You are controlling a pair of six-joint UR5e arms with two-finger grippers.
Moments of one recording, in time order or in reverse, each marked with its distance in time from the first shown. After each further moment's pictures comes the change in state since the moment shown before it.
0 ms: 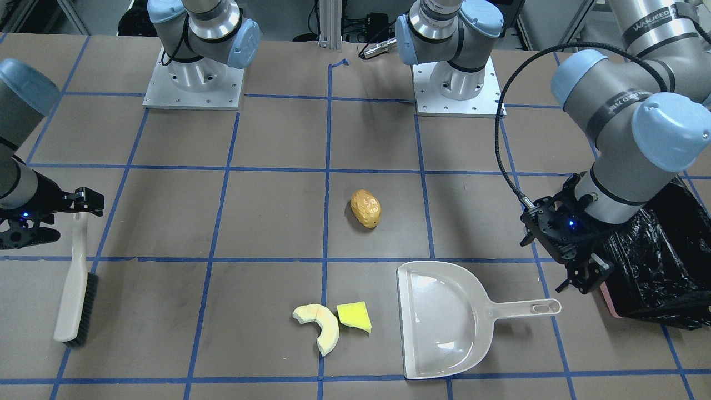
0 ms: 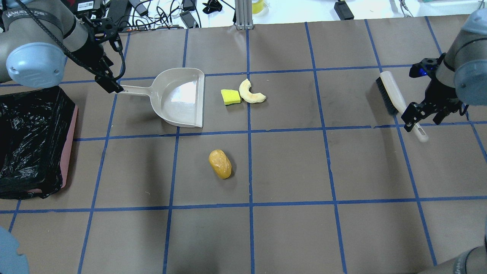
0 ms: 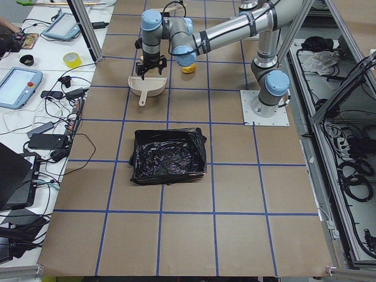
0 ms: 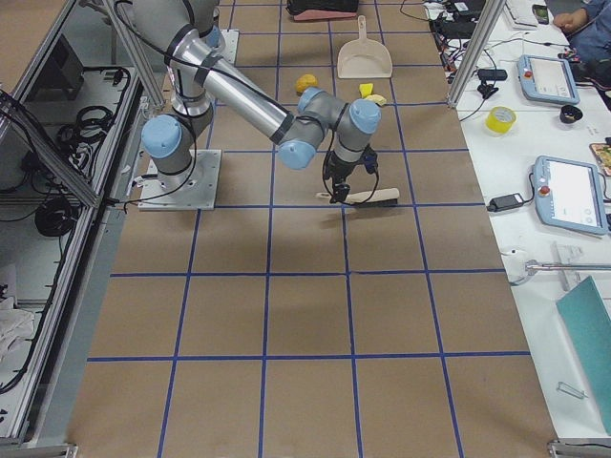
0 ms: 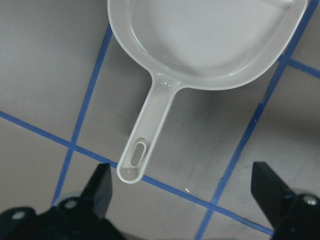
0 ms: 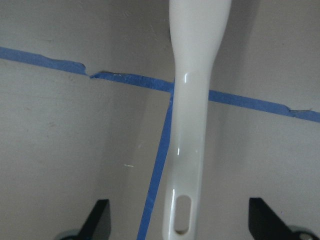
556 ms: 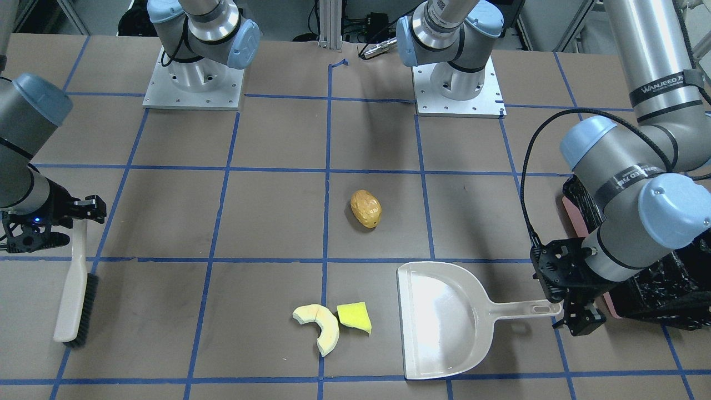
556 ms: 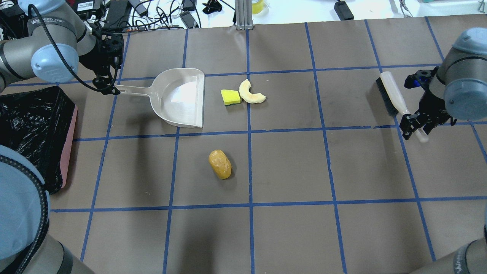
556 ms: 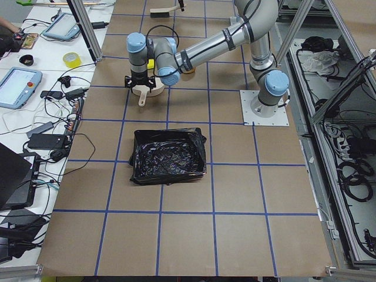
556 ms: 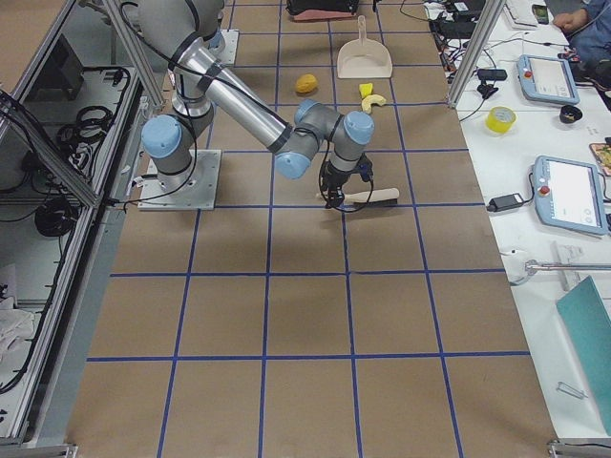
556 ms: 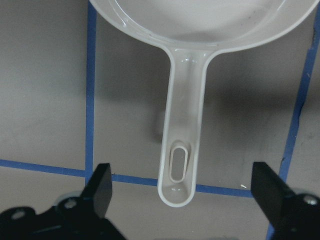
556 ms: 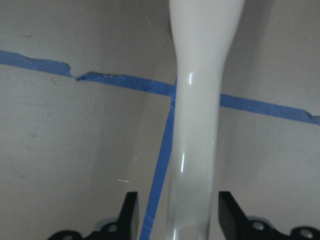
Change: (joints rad) left arm 0.021 -0.172 0.087 0.010 0.022 0.263; right arm -0.005 0.019 0.033 -0.058 0.002 0.001
